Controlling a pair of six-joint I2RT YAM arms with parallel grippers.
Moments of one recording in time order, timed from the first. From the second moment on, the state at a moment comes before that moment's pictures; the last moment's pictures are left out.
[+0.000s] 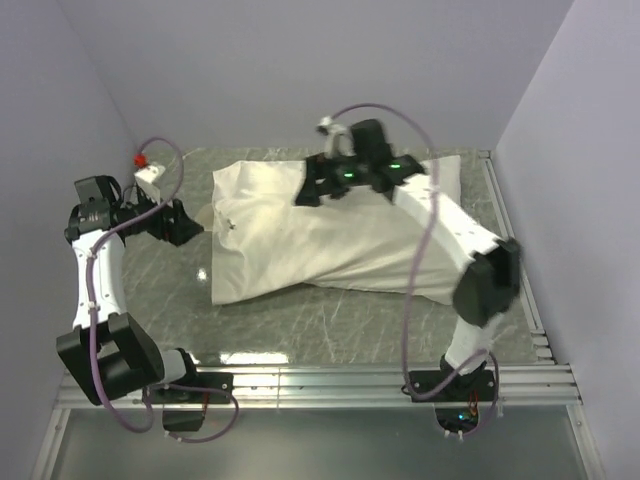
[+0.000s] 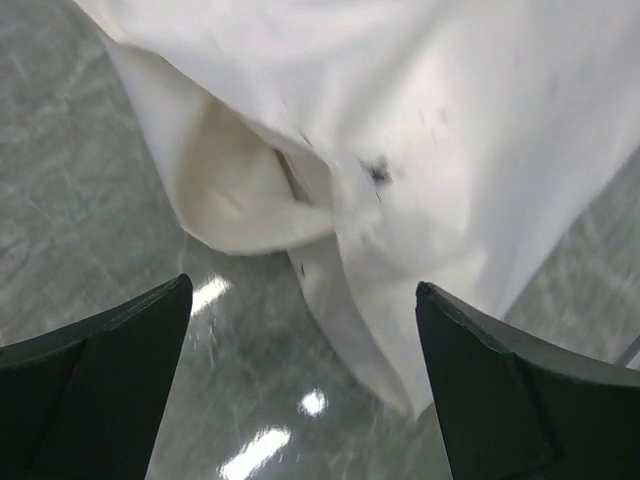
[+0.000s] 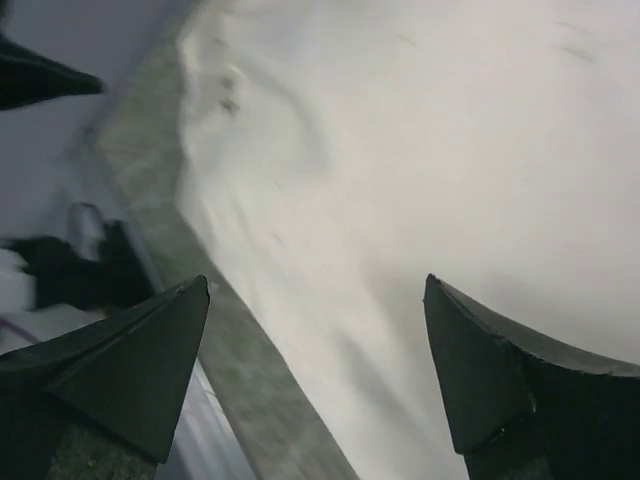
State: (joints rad) left arm 0.40 1.30 1.17 -0.69 0.95 0.49; right arm 0.57 1.86 1.79 -0.52 -0.60 0.24
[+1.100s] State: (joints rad) left arm -0.45 1.01 0.45 -0.13 0.05 0.79; right arm 0.59 1.09 0.39 -0.19 0.41 -0.64
